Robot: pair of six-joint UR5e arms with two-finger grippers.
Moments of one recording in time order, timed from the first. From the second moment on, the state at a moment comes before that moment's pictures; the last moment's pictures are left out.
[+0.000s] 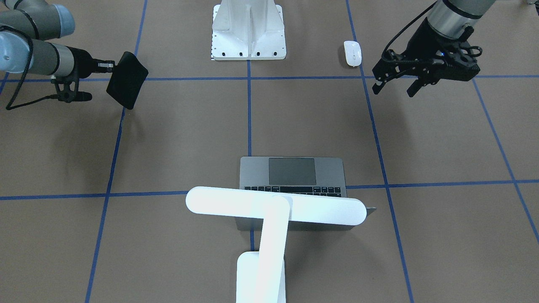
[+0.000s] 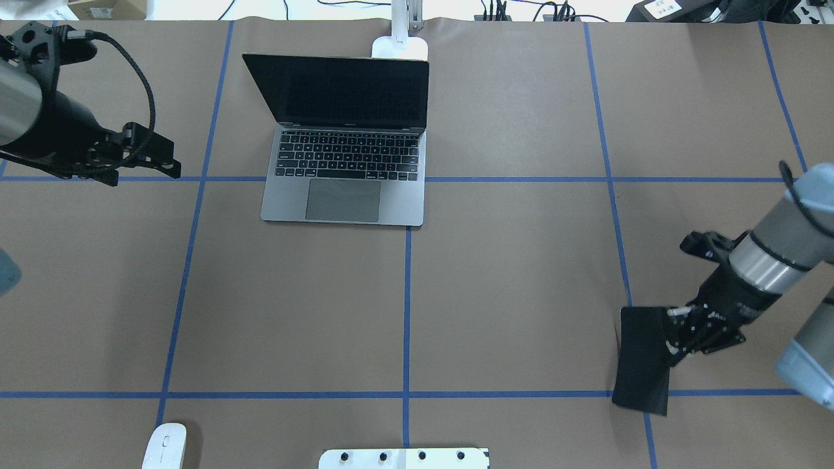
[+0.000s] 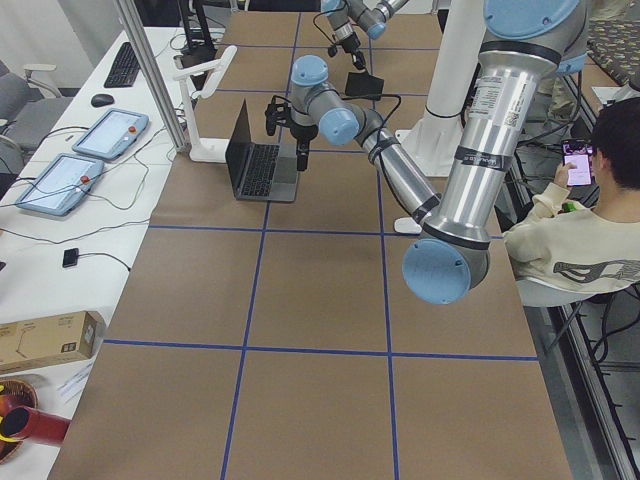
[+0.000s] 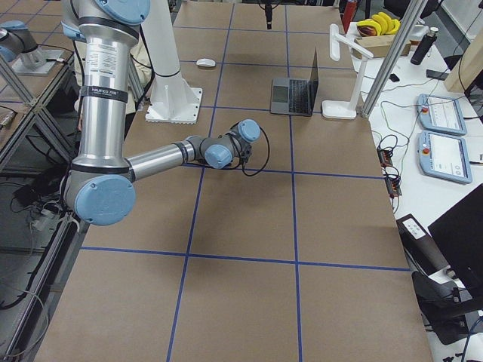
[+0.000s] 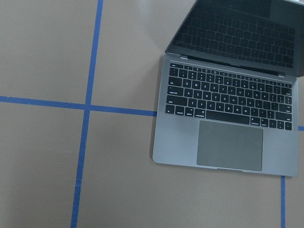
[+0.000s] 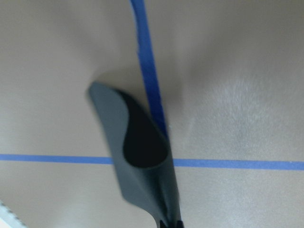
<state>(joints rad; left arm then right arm) -0.97 -1.82 -2.14 -1.58 -2.22 -0.98 0.79 -1.65 1.90 -1.24 2.71 1.07</state>
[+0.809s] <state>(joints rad) -1.11 -1.77 -2.13 -1.57 -2.35 -0.85 0.94 -1.21 1.84 -1.49 2.67 1.07</state>
